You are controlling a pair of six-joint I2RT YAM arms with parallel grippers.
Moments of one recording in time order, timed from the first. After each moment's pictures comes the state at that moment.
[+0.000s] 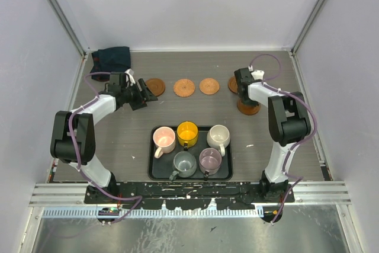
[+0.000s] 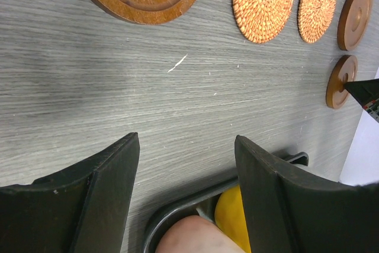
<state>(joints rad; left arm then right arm) -0.12 1.66 0.99 -0.14 0.42 -0.61 0.21 1.91 1.22 -0.45 0.58 0.45</state>
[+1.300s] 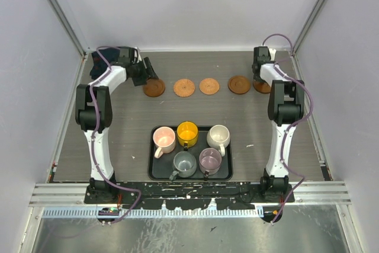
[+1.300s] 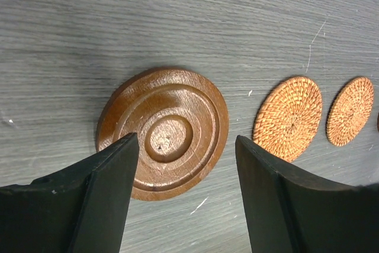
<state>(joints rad) -0.12 2.16 1.67 -0.37 0.29 -0.49 -0.01 2.27 1.74 -0.41 0.44 0.23</state>
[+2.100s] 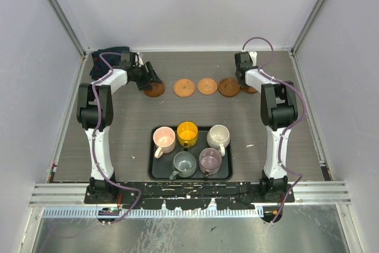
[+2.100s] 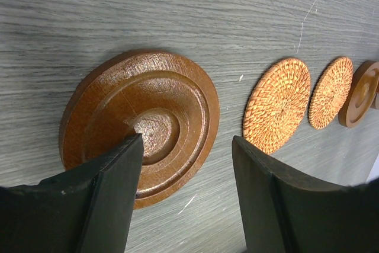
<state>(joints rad) -0.11 2.21 1.64 -0.32 0.42 -0.54 0.16 2.19 1.59 -0.32 0.49 0.22</state>
